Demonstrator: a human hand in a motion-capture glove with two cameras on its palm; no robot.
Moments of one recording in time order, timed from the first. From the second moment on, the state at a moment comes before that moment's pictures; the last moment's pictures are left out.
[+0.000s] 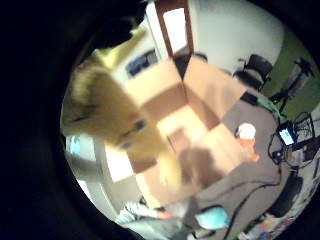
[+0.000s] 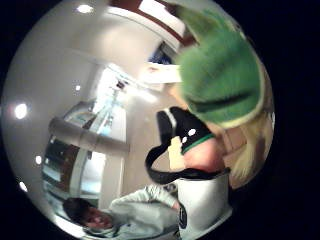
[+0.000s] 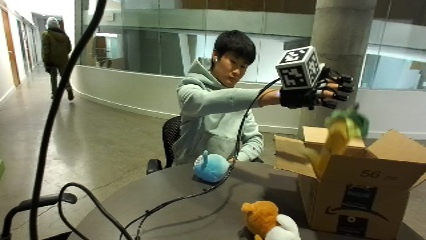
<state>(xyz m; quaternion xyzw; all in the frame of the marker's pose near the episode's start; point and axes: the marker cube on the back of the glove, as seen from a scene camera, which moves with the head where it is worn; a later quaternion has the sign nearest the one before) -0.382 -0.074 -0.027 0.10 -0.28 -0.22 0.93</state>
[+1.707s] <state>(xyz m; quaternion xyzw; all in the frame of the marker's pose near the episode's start) -0.219 0.090 0.137 -0.15 -0.08 -0.33 0.93</state>
